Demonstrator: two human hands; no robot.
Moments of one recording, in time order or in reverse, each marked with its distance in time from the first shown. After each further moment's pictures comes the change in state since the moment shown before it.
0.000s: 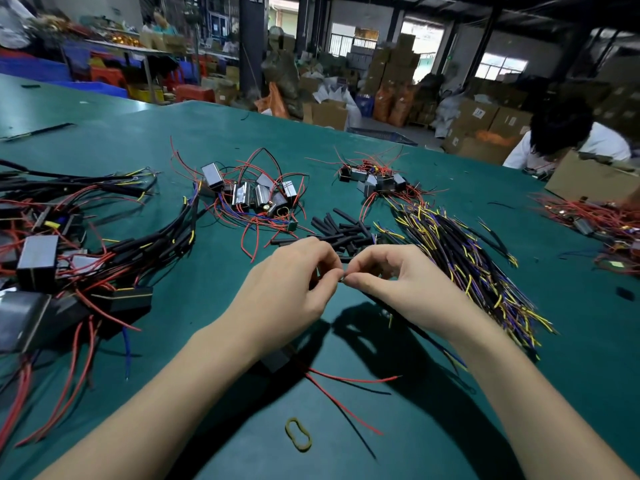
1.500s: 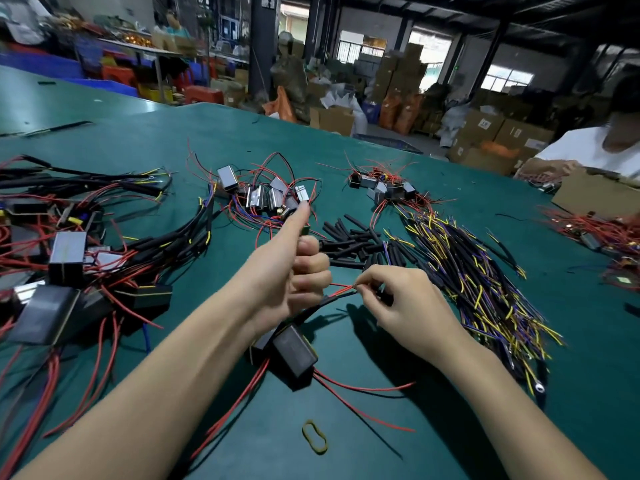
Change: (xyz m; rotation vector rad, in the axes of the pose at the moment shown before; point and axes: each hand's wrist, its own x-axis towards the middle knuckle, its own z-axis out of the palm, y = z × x) left_hand 0.016 -0.002 -0.021 -1.375 -0.089 -0.809; right_hand -0.003 0.011 0.021 -0.532 0.137 -0.068
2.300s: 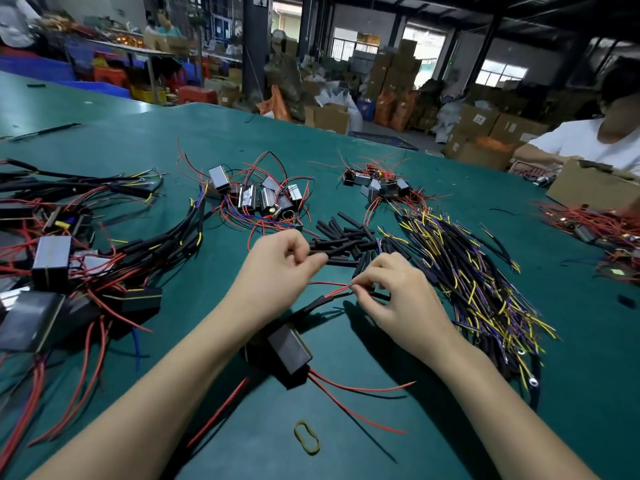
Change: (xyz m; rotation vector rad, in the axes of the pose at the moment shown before) left_hand 0.010 -0.016 -0.011 0.837 0.252 0.479; right_hand -0.002 0.009 0.005 0.011 0.088 -0.079
